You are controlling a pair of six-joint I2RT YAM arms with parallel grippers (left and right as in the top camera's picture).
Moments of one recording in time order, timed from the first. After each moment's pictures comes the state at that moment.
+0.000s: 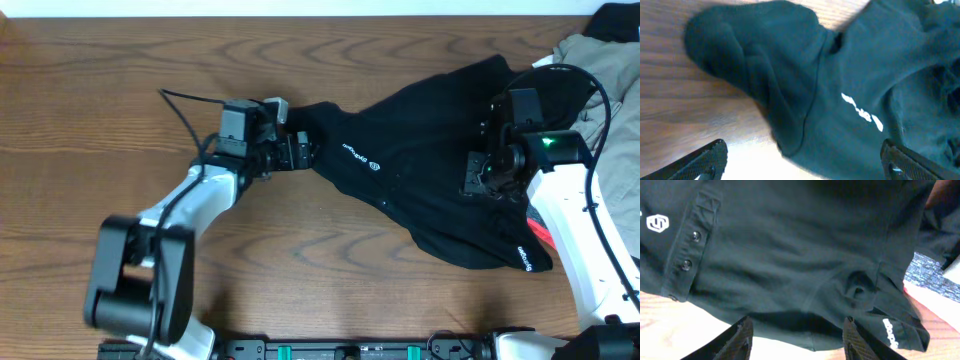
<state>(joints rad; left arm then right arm) -0.23 1.76 0.91 -0.01 0.47 -0.37 0.09 1.45 1.19 -1.09 0.03 0.27</state>
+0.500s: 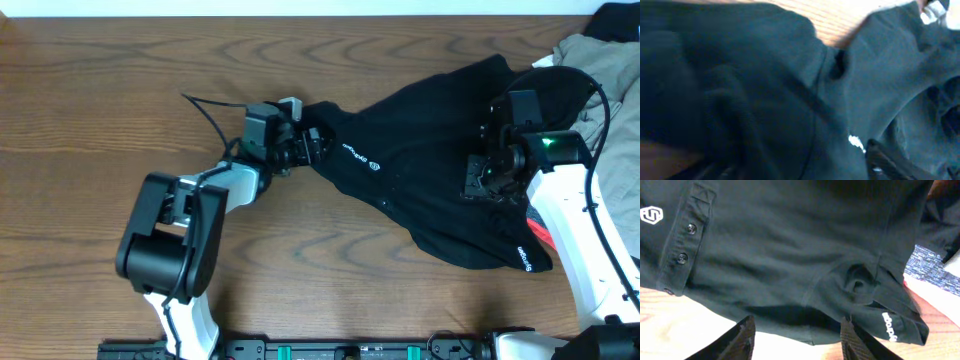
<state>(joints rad) -0.29 1.96 0.92 0.32 0.48 -0.52 0.09 1.45 1.18 -1.11 0.03 0.27</state>
